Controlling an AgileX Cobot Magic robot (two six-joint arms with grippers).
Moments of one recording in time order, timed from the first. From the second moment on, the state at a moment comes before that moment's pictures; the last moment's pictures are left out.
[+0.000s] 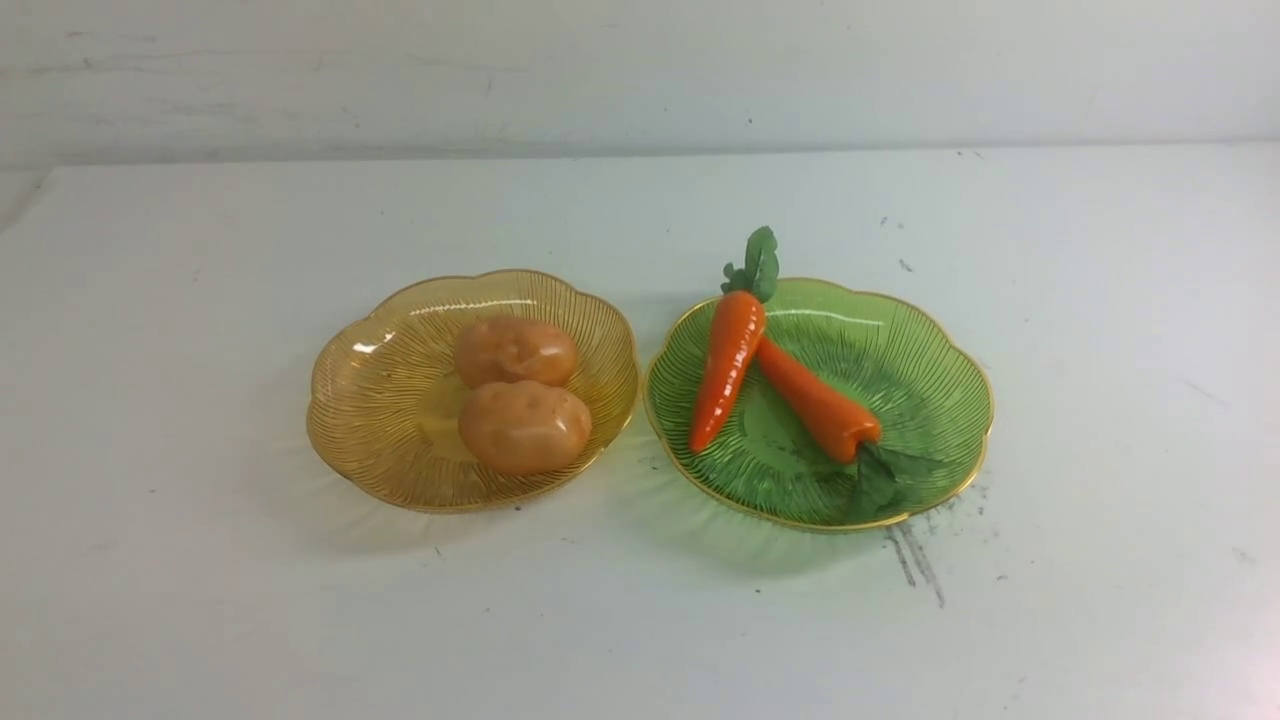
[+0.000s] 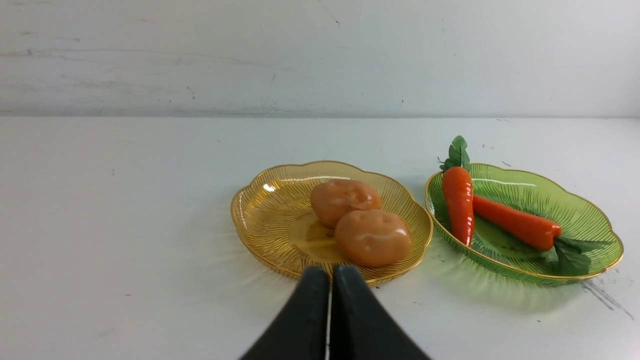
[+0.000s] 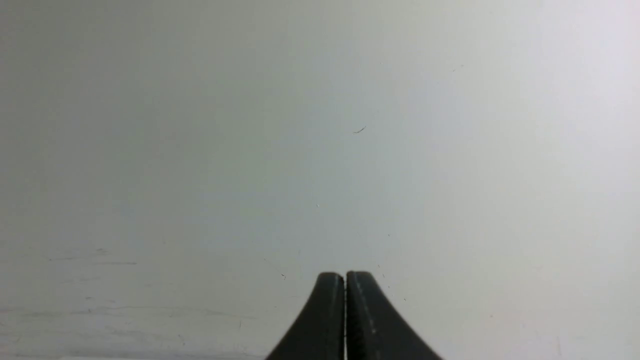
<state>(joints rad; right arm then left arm) 0.26 -0.02 -0.46 -0.14 0.34 0.31 -0.35 -0.02 -0.54 0.16 0.81 -0.24</state>
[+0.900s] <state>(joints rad) 0.26 -0.02 -0.46 -0.14 0.34 0.32 -0.28 -0.02 -0.42 0.12 0.66 -0.18</state>
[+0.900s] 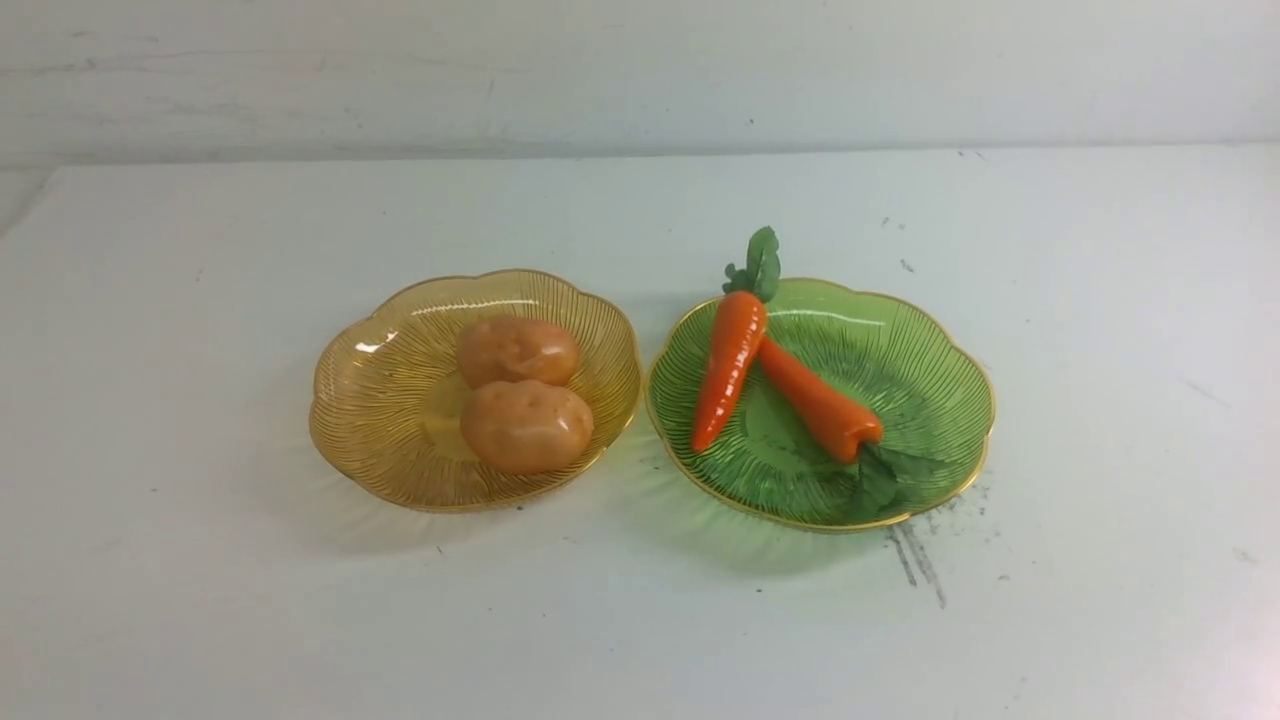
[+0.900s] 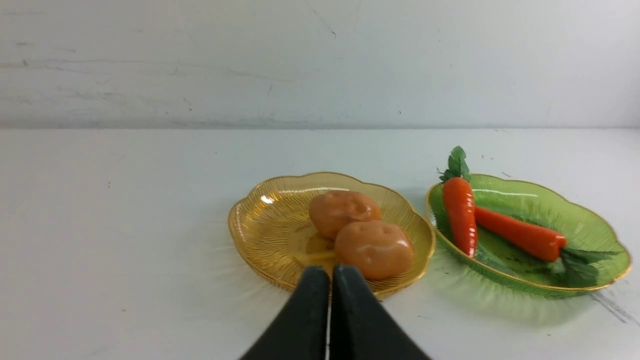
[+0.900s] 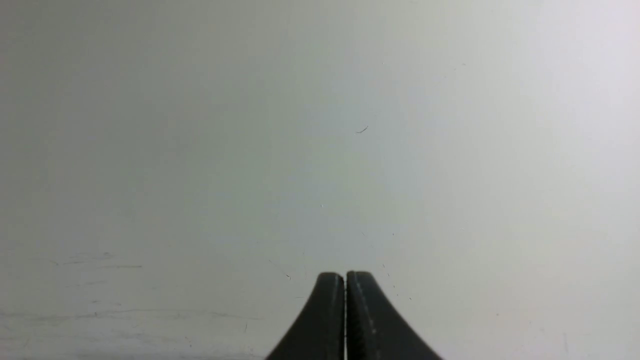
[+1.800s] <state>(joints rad) 0.26 -0.02 -0.46 -0.14 0.34 0.32 -0.06 -0.02 0.03 0.03 0.39 0.11</state>
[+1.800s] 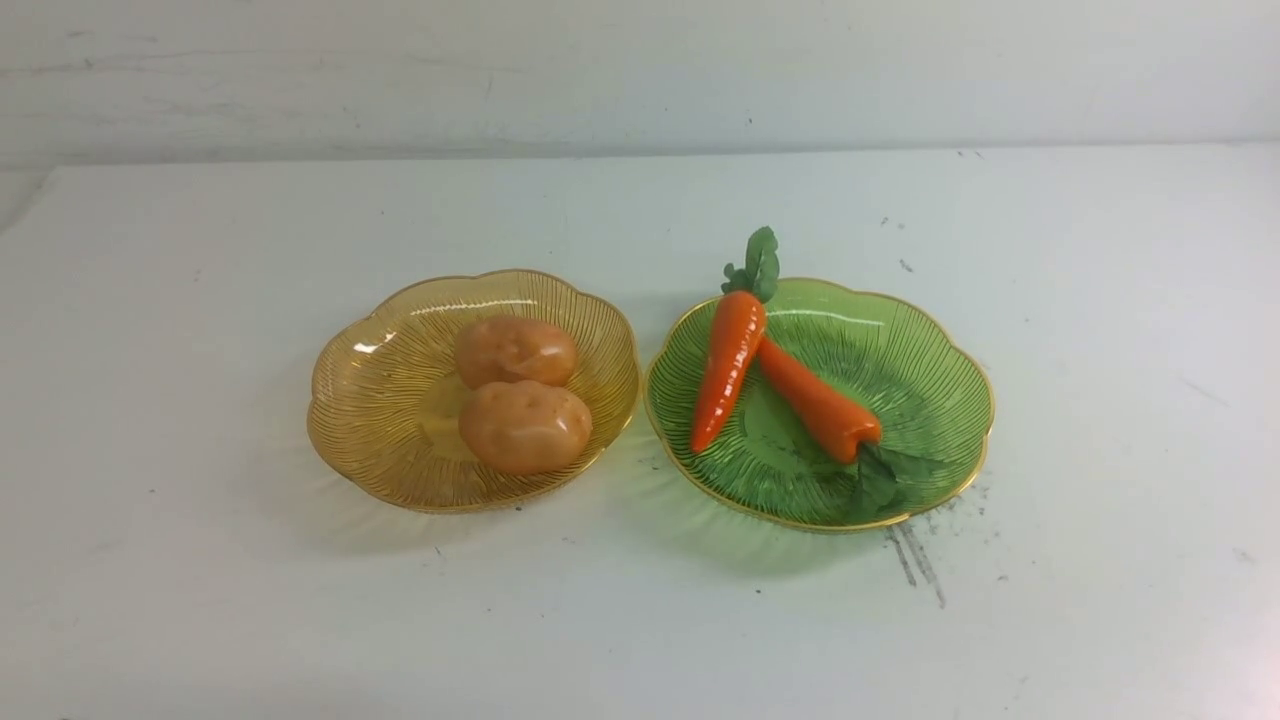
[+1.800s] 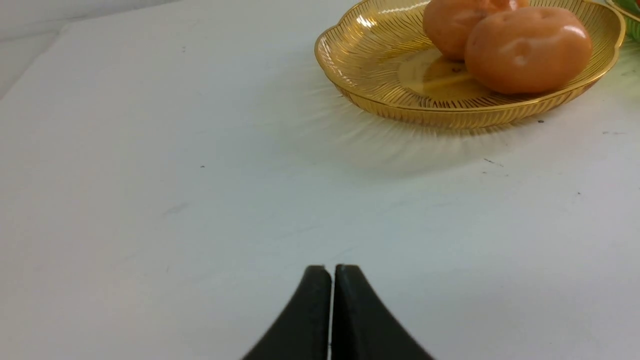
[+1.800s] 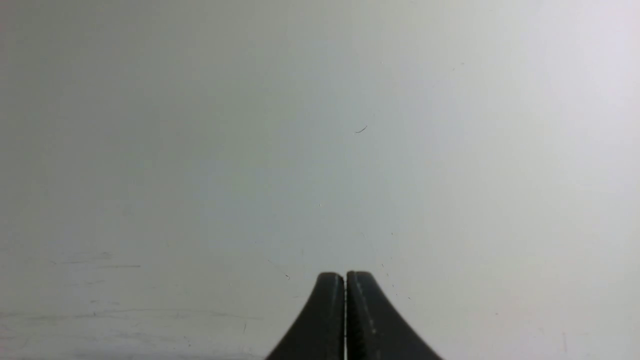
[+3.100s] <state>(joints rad) -0.02 -0.02 0.03 -0.25 0.37 0.23 -0.06 -0.02 0.03 0.03 0.38 0.12</state>
